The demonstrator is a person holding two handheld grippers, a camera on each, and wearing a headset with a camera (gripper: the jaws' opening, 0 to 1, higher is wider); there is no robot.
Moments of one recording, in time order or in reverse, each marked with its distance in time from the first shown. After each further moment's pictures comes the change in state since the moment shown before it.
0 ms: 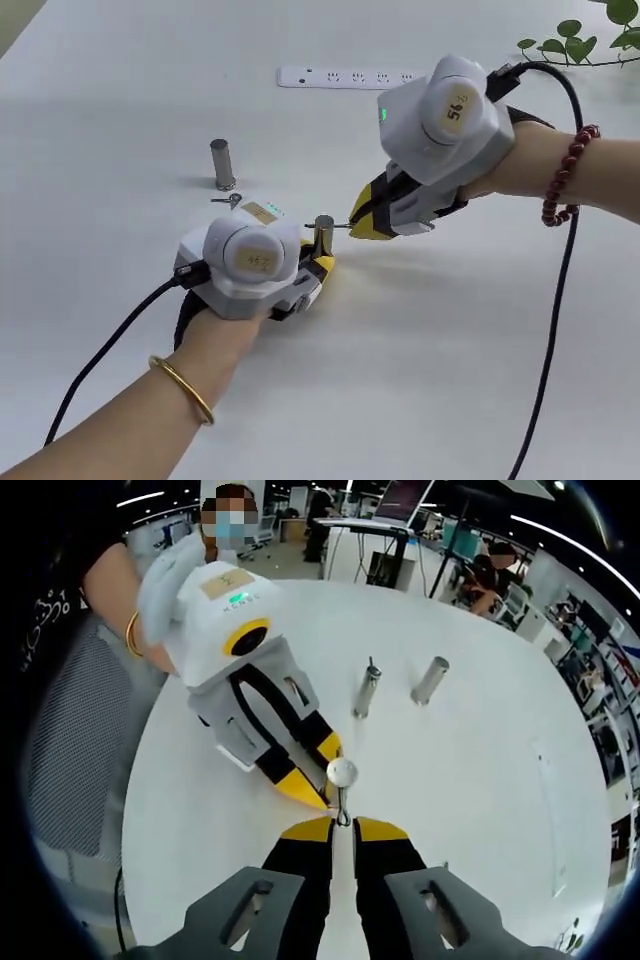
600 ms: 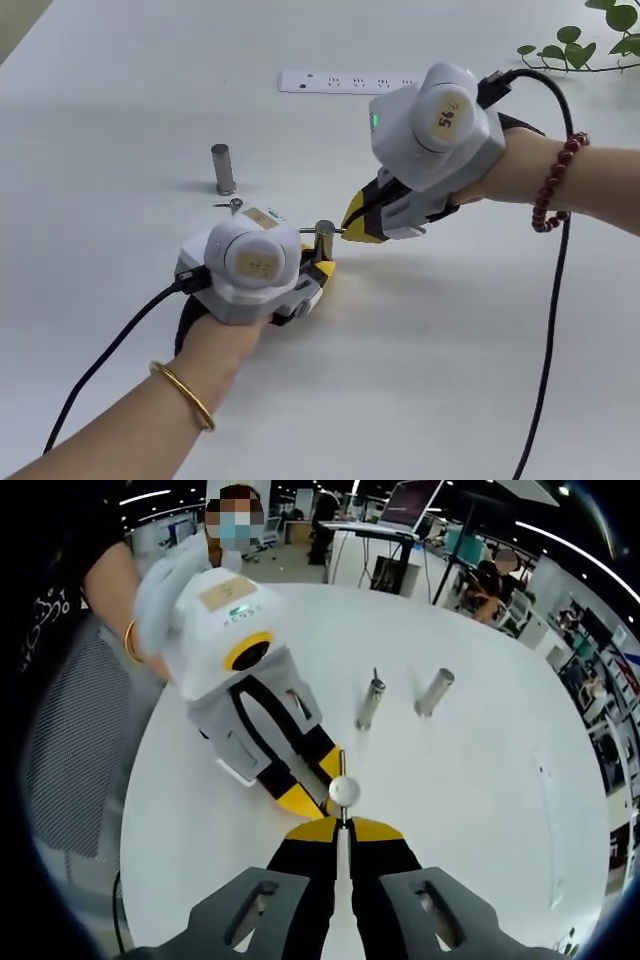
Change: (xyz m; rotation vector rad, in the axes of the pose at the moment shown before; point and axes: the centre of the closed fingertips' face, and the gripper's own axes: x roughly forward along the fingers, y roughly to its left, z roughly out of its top) left arm 0.001 0.001 0.000 -0.003 0.001 0.002; right arm 0.004 -0.001 0.013 -0.026 -0.019 0.005
